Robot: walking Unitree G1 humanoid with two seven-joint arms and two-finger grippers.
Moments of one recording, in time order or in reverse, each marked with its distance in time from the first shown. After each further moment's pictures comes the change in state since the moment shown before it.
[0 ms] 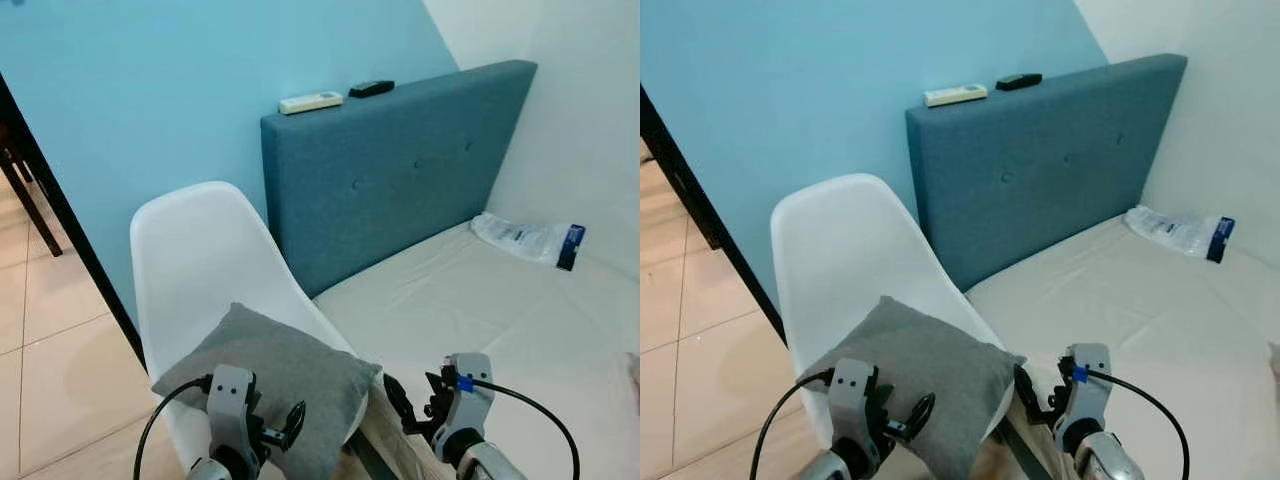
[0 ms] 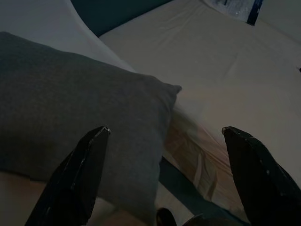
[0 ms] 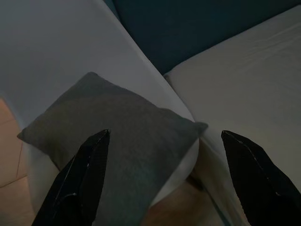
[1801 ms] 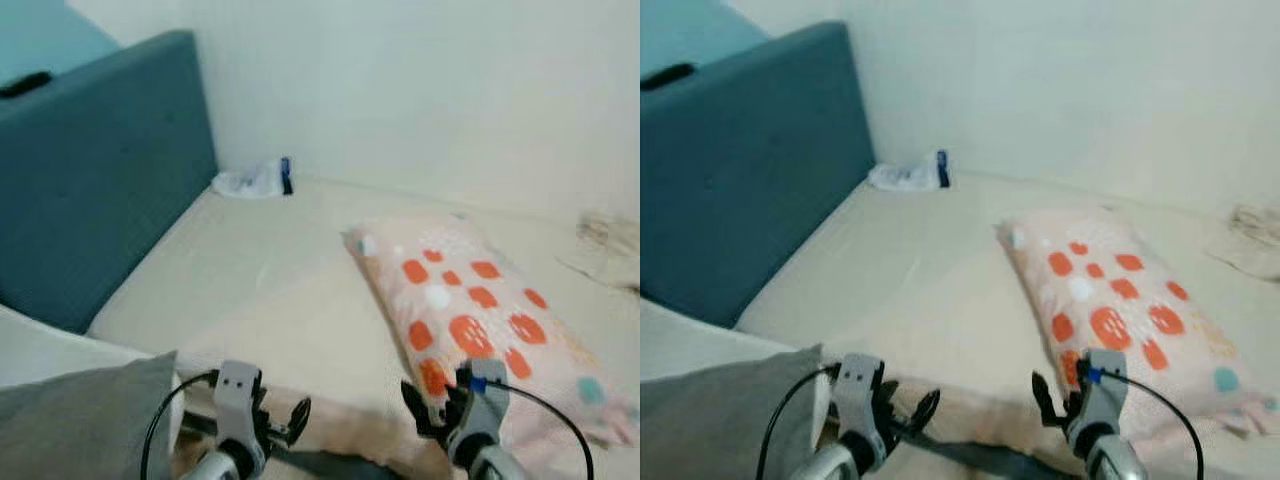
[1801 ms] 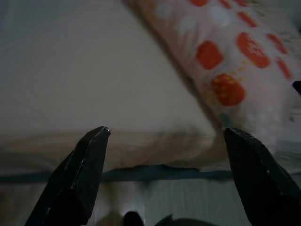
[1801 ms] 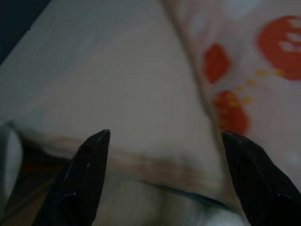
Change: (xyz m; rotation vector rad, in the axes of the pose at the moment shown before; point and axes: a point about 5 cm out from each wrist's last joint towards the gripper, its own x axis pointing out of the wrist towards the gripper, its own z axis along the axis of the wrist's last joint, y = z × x) left arm 0.007 -0.005 0.002 0.000 0.004 -0.024; right arm -0.008 -0.019 -0.008 0.056 0.057 -0.131
